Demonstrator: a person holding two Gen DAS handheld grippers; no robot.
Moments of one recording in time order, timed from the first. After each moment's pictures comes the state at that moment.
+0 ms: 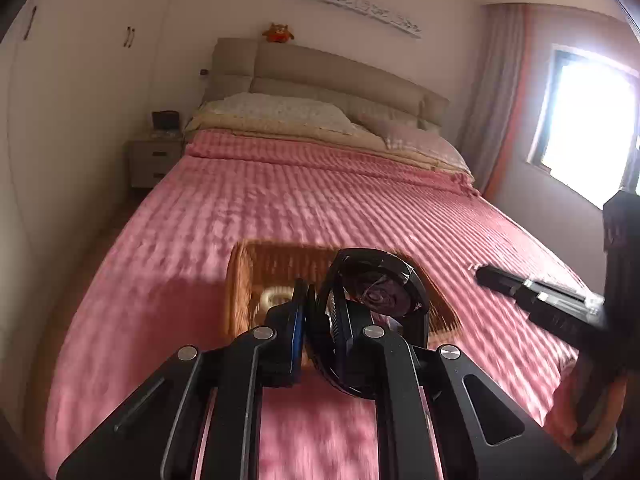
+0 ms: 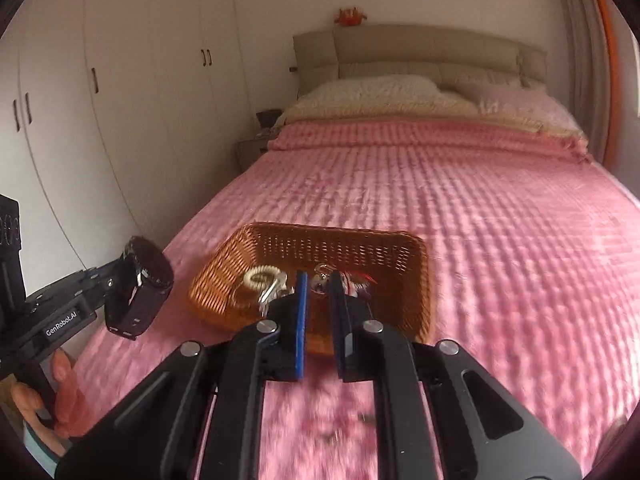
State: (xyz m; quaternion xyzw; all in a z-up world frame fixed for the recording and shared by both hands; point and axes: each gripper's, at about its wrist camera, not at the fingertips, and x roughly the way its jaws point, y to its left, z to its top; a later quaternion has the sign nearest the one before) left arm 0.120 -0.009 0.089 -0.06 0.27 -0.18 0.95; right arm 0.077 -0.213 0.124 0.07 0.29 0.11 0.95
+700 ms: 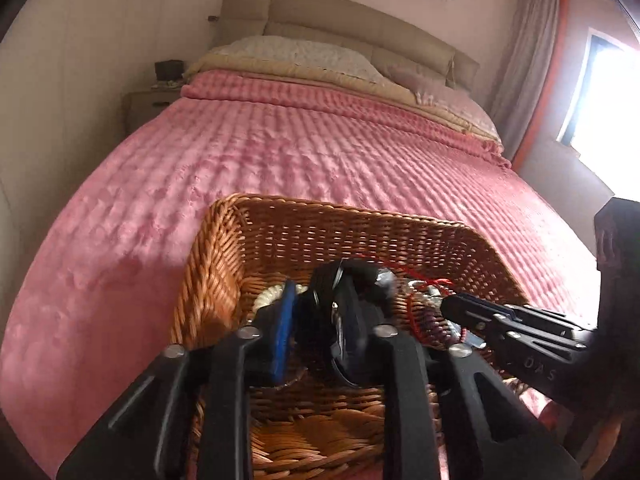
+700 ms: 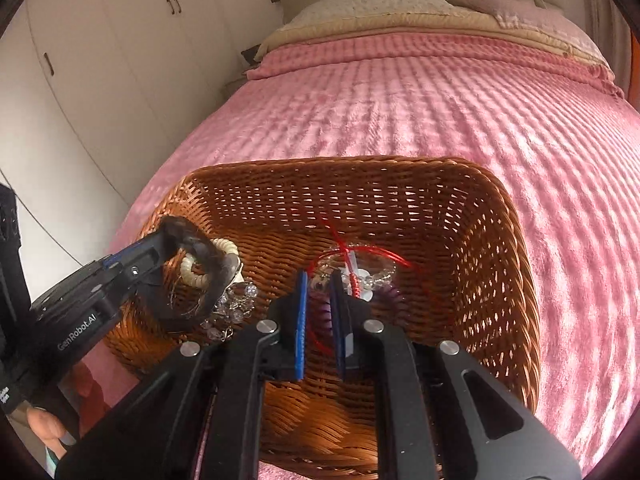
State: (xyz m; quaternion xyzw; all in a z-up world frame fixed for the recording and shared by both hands) left arm 0.227 -0.034 0.002 -0.07 0.35 -0.17 0.92; right arm 0.197 -0.200 0.021 0.10 0.40 0.12 0.90
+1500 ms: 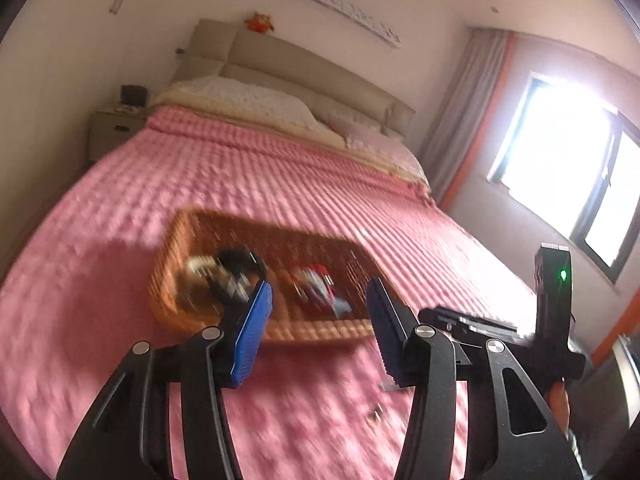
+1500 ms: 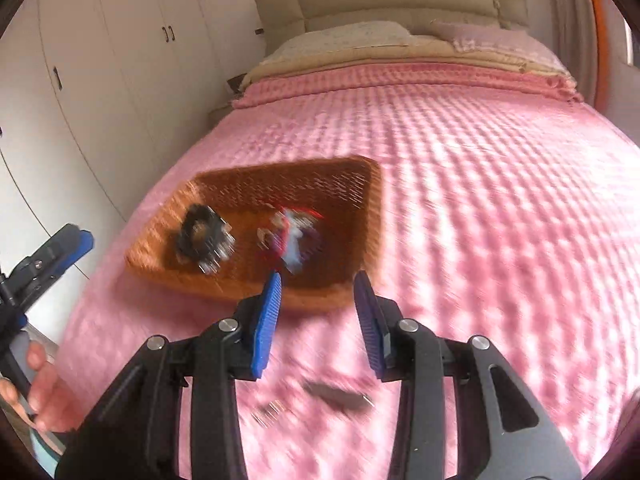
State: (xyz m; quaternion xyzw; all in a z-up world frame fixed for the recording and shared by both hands) left arm 0.088 -0.024 0.047 -0.13 0.27 -0.27 0.92; right arm 0.072 -0.268 0.052 0.10 0.36 0.08 0.93
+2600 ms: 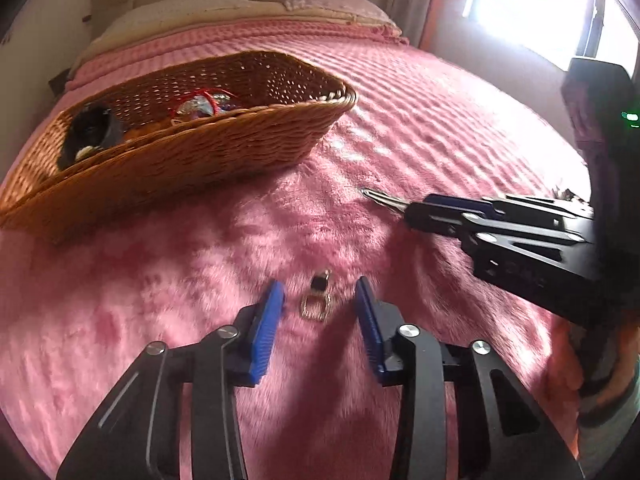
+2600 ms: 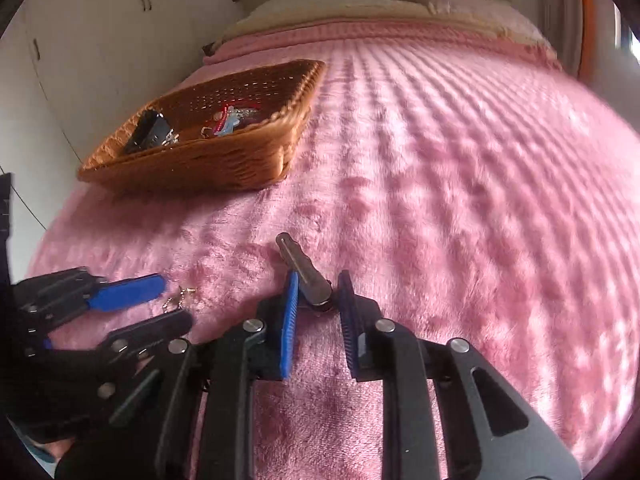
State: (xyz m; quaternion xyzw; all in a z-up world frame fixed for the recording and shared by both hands) left arm 0.079 -0.153 -0.062 0.09 0.43 -0.30 0.85; right arm 0.031 -0.297 -0.032 0.10 0.41 0.05 0.91
